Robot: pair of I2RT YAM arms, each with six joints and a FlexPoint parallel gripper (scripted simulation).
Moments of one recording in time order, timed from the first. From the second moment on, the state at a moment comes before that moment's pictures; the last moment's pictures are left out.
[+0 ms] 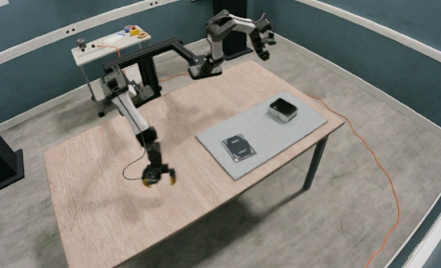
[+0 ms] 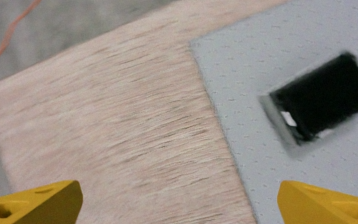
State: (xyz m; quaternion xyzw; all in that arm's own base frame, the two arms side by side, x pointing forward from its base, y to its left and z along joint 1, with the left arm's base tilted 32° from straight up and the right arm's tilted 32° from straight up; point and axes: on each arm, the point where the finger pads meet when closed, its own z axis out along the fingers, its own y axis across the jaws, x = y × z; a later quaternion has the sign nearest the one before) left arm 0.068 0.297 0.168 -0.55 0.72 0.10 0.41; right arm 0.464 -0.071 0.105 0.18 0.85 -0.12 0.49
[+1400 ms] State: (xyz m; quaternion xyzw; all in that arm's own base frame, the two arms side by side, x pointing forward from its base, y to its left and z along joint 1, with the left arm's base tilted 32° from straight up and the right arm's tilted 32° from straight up) left arm 0.352 0.314 0.091 -0.09 0.96 0.09 0.26; right arm 0.114 0.401 0.066 -0.59 0.59 0.09 0.55
